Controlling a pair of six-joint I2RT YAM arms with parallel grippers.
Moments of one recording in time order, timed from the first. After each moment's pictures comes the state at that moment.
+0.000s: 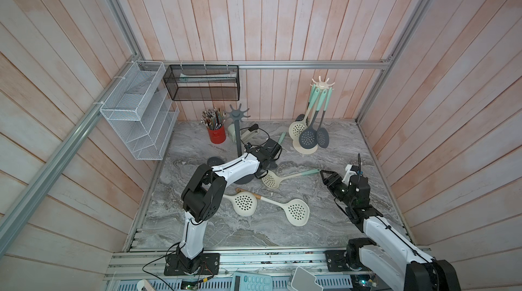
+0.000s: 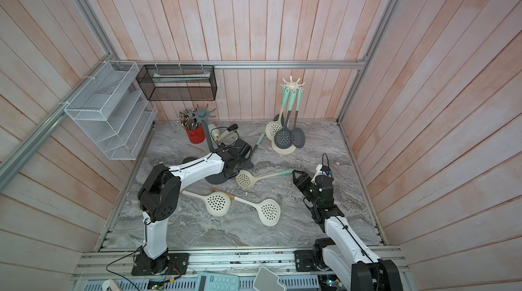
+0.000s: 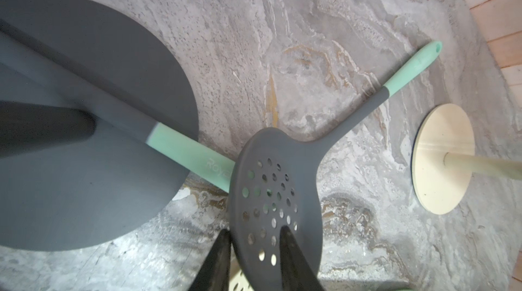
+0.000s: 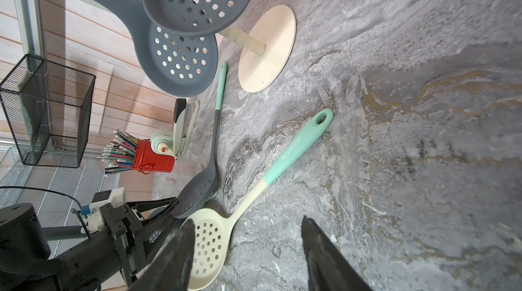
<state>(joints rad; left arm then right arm) -0.71 2.01 1.52 -0.59 -0.26 -1.27 0.12 0.92 0.26 0.25 -0.24 0.97</state>
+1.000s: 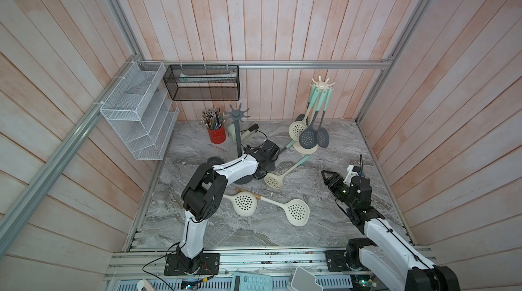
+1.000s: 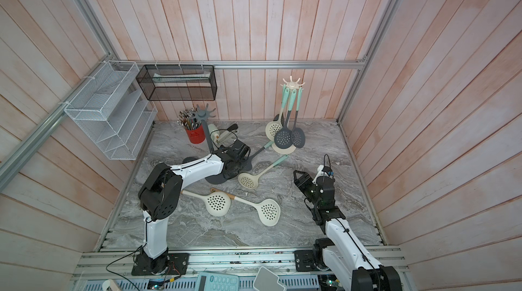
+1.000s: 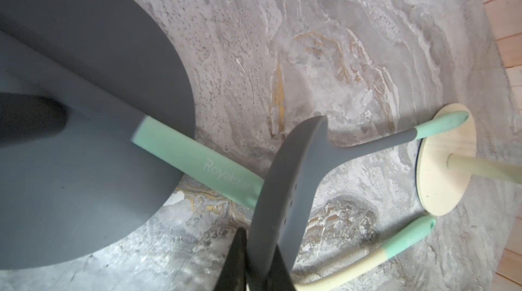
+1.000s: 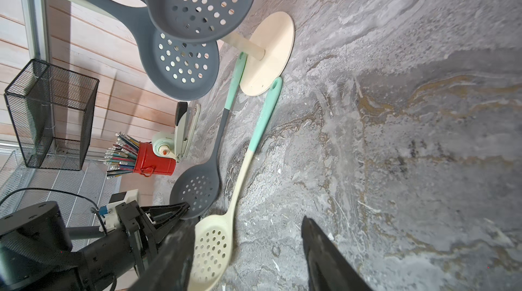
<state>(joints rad) -0.69 2.03 1.48 -0.52 -0.22 -1.29 0.11 0.87 0.25 0.22 -0.23 0.97</state>
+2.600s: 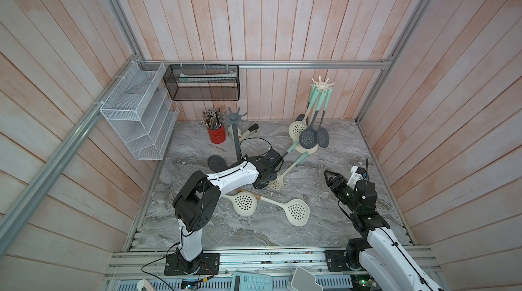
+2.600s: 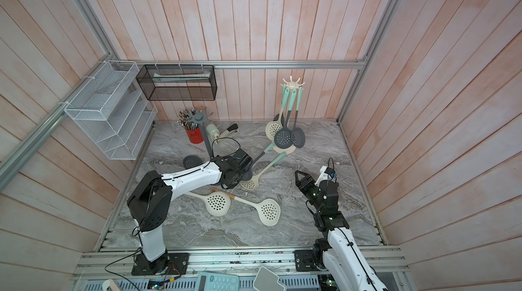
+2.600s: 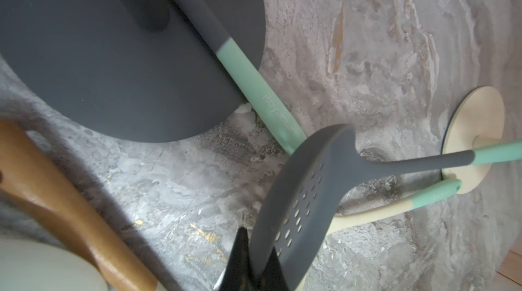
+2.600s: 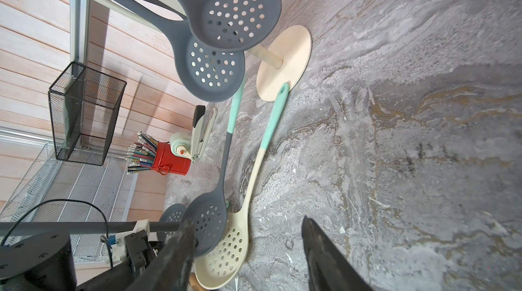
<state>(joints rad) -0.79 1.89 1.37 -0.67 -0.24 -1.50 0.11 0.69 0.24 0.13 -0.24 0.97</state>
